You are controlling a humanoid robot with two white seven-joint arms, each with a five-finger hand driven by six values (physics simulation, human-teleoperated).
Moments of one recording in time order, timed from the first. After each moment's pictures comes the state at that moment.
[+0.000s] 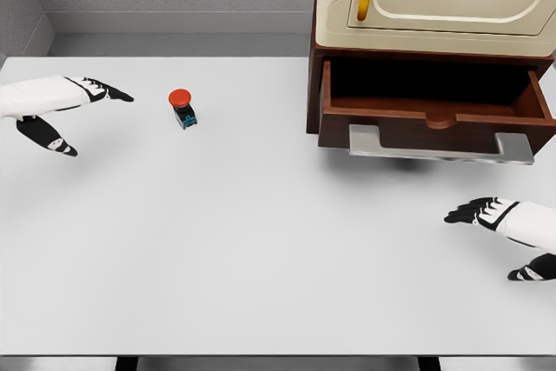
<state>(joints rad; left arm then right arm) -0.72 0.94 -0.65 -1.24 -0.11 -0.61 -0.61 0.31 -0.99 -0.14 -1.76 0.11 -0.61 0.61</state>
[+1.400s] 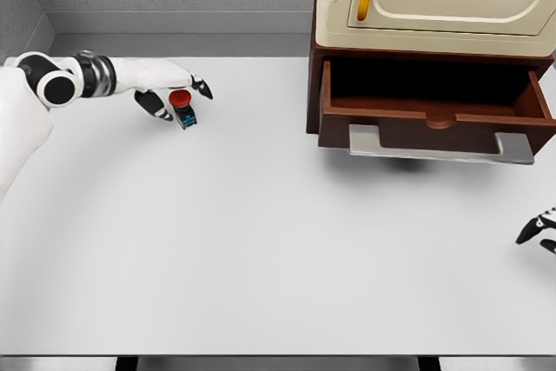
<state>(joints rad) -0.99 0.40 -0.69 -0.75 -0.59 -0.61 -0.61 0.53 -0.86 -0.48 -1.75 0.08 -0.61 0.61</state>
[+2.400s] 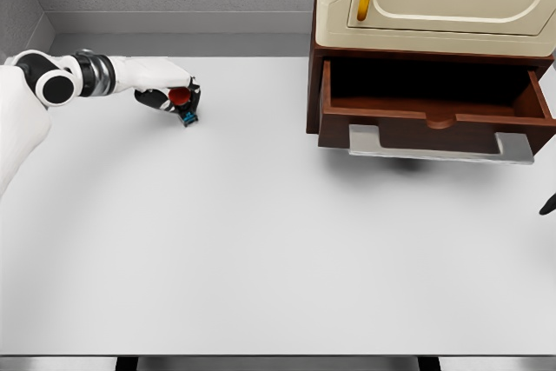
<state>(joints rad) -1.00 0.41 -0.70 -0.76 -0.59 -0.61 -0.61 0.52 -0.91 -0.54 -1.76 -0.04 -0.61 0.61</state>
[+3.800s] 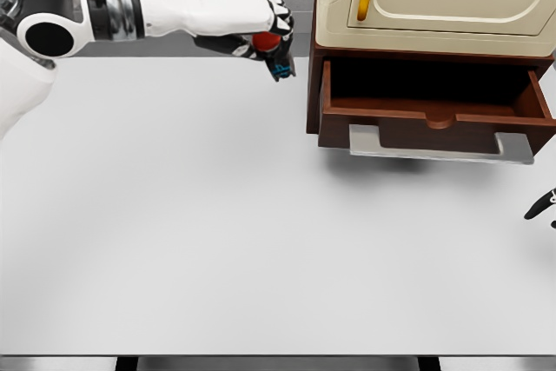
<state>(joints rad) -1.08 0.49 -0.75 -1.36 -0.26 -0.61 -0.61 0.51 -0.94 -0.49 -1.76 -0.04 -0.61 0.61</state>
